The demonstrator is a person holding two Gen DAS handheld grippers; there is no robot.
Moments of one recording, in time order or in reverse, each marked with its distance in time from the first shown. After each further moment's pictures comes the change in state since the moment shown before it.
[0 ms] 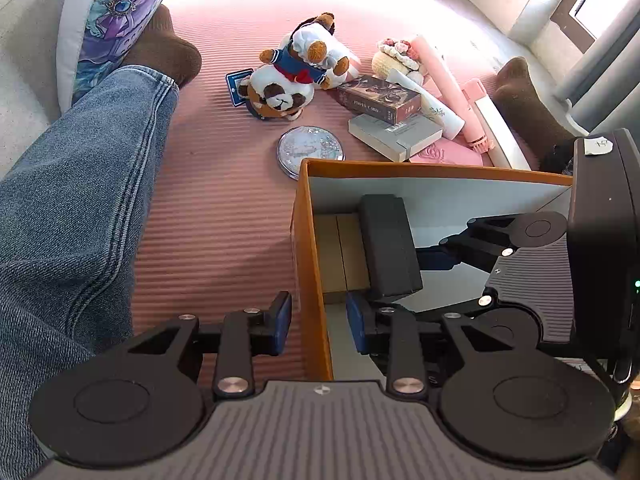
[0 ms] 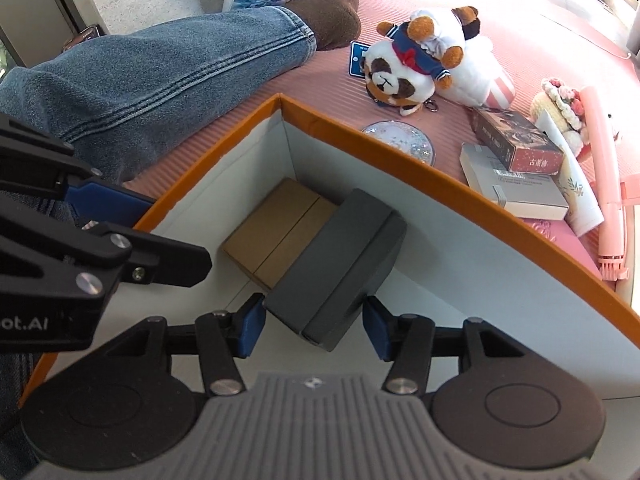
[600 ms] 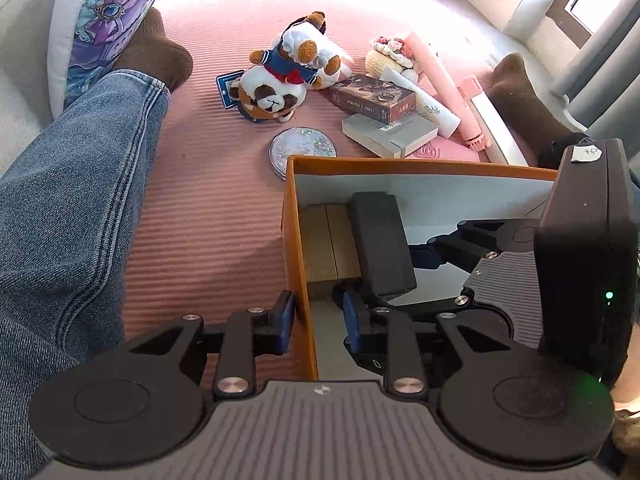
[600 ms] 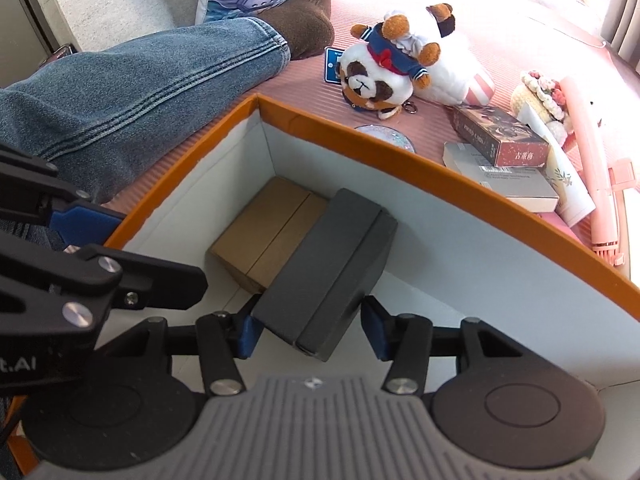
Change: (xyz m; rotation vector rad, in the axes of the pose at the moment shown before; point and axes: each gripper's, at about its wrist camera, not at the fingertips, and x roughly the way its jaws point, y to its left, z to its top) left arm 0.003 -0.006 0.002 0.005 0.001 0.001; right arm 0.009 0.006 0.000 0.076 -0.046 -0.064
